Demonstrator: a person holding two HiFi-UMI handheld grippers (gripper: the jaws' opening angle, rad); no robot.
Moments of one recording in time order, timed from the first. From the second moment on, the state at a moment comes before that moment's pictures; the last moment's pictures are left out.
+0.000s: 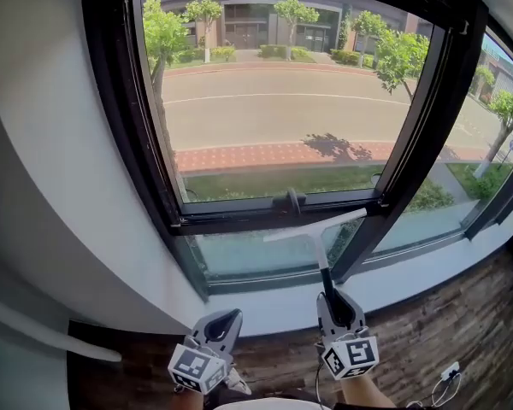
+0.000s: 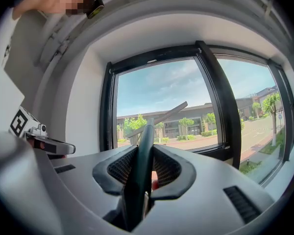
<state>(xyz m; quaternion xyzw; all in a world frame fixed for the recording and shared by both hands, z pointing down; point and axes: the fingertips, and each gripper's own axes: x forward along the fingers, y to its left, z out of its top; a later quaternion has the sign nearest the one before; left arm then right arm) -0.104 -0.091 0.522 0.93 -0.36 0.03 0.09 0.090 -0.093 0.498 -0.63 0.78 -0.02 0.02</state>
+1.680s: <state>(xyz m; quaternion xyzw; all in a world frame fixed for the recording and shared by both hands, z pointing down) -0.091 0.083 0.455 0.93 -0.37 -0.01 0.04 0.110 0.086 0.417 -0.60 0.80 0.05 0.05</state>
